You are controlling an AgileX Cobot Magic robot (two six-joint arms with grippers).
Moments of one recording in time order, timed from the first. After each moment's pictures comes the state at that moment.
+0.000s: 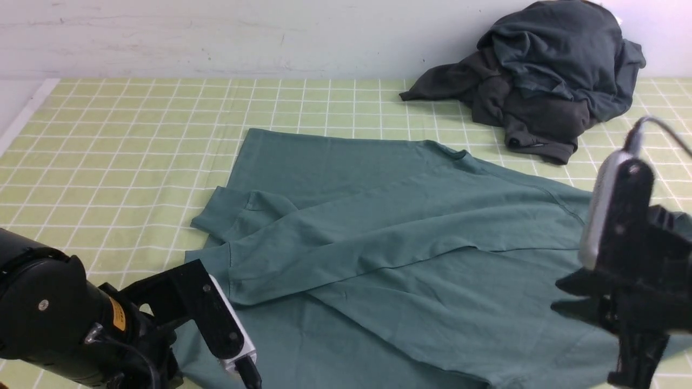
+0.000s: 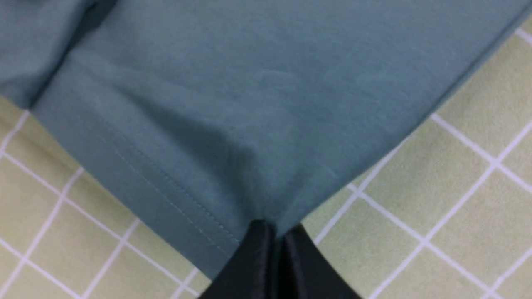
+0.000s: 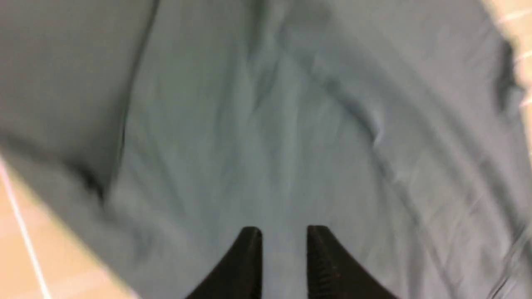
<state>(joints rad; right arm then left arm) 0.25 1.18 -0.66 0.37 0.67 -1.27 -0.41 1.26 -0.67 -0.05 0.78 0.56</state>
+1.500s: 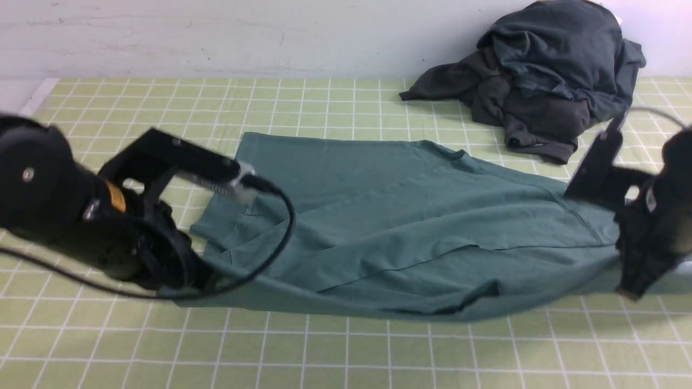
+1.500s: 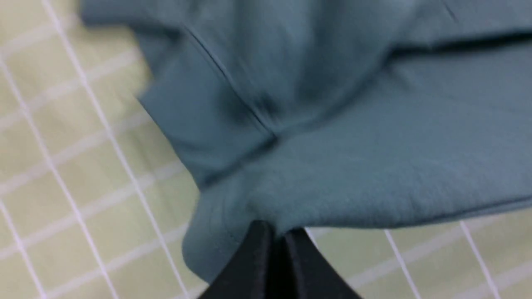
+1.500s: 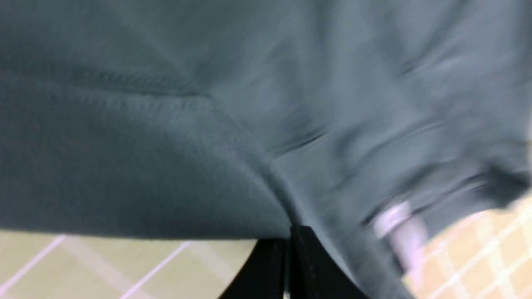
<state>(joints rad) 0.22 1.58 -1.12 -0.36 0.96 -0.41 -0.32 1.36 -1.03 -0.03 0.84 0.13</state>
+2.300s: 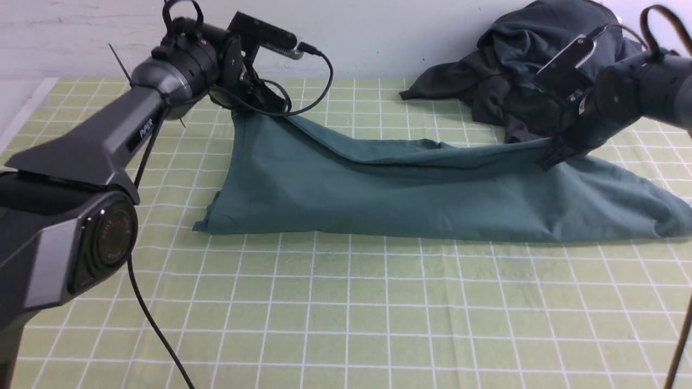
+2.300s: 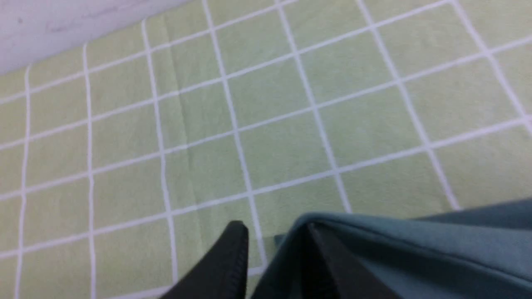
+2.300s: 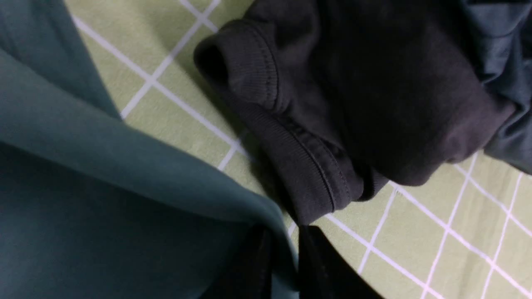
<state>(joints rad) 0.08 2.18 -1.72 -0.33 0.63 -0.22 -0.19 2.53 -2.37 0.23 0.70 -0.06</state>
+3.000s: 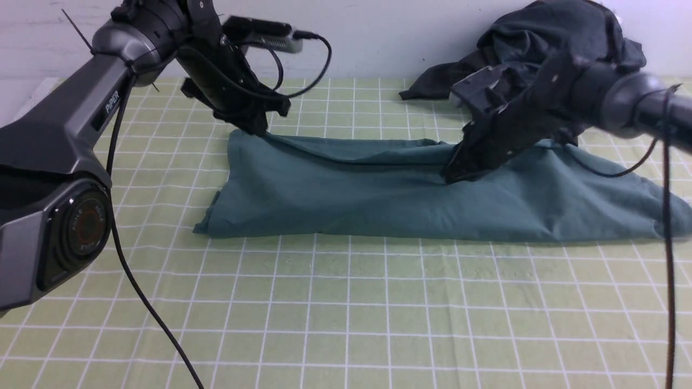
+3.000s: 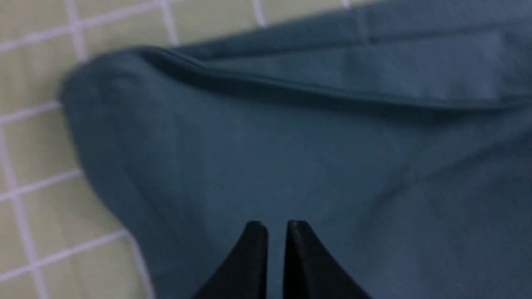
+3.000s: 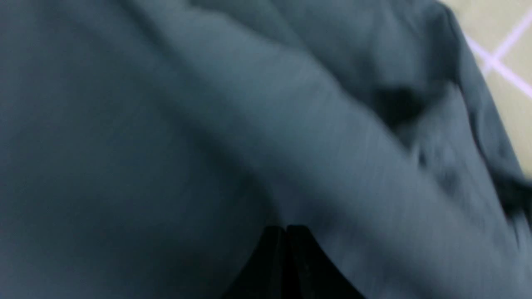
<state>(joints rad) 0.19 2.38 -1.91 0.56 0.75 -0.79 -0.17 2.44 -2.41 -0.23 1.22 0.25</state>
